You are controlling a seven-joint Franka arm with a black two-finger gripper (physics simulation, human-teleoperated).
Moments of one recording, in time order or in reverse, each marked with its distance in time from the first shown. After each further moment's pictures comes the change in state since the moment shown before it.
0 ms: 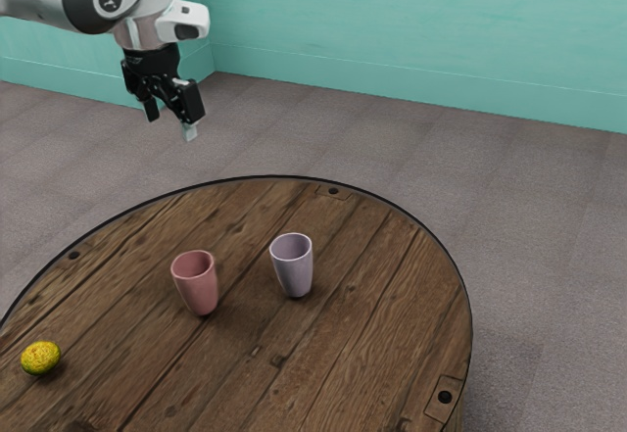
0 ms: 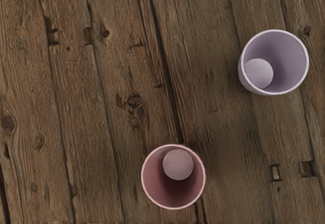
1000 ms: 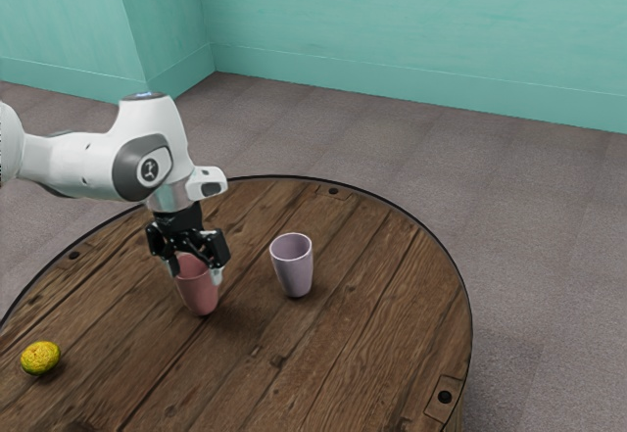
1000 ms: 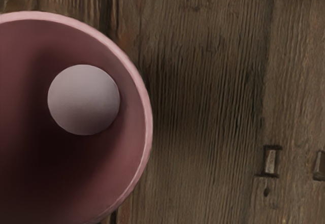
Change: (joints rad) arm 0.039 0.095 0.000 -0.531 -0.233 0.462 -0.143
